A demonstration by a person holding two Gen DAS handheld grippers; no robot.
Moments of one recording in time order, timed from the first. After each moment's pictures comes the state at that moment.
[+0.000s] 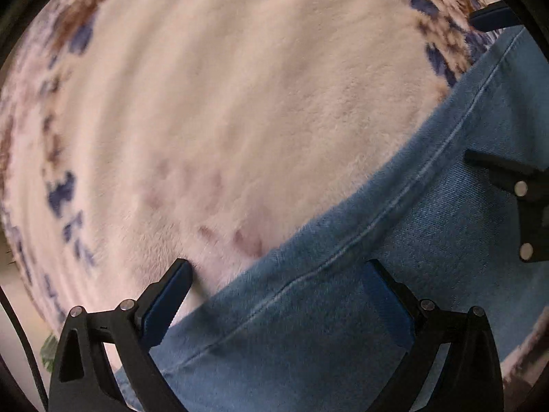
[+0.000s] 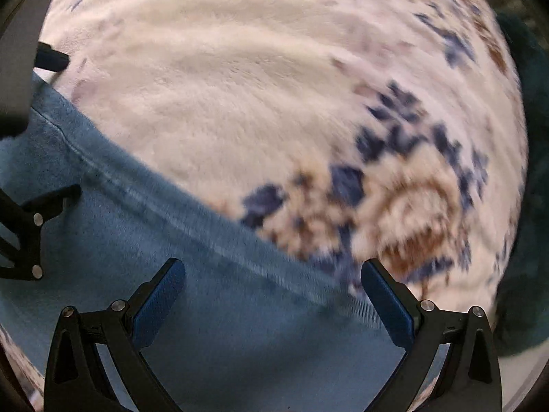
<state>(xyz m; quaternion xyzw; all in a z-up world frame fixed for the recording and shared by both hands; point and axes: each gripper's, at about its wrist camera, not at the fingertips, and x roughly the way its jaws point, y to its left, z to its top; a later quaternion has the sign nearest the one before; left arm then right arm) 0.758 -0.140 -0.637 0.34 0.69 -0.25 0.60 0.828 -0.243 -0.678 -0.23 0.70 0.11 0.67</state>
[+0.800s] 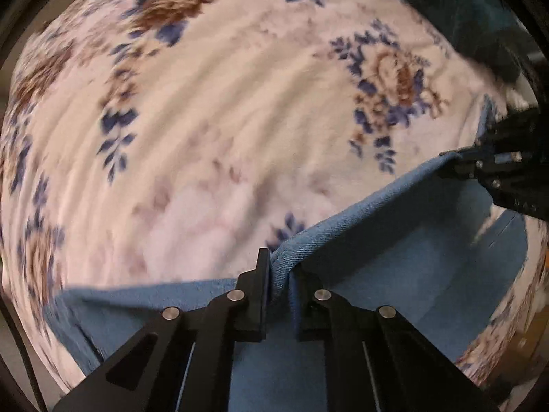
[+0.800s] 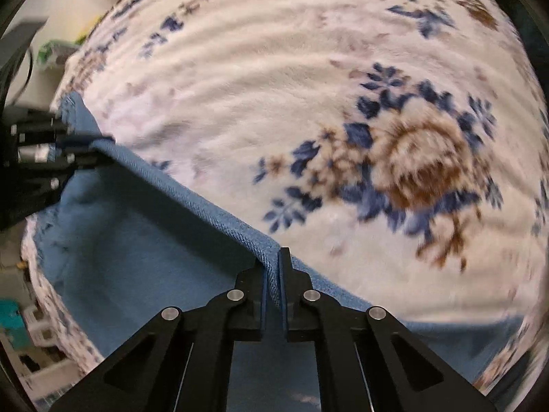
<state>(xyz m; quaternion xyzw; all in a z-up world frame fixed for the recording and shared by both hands) 0.677 -0.067 -0.493 0.15 0.65 -0.23 0.71 0.775 -0.314 -0.633 -0.05 0.67 0.18 0.71</state>
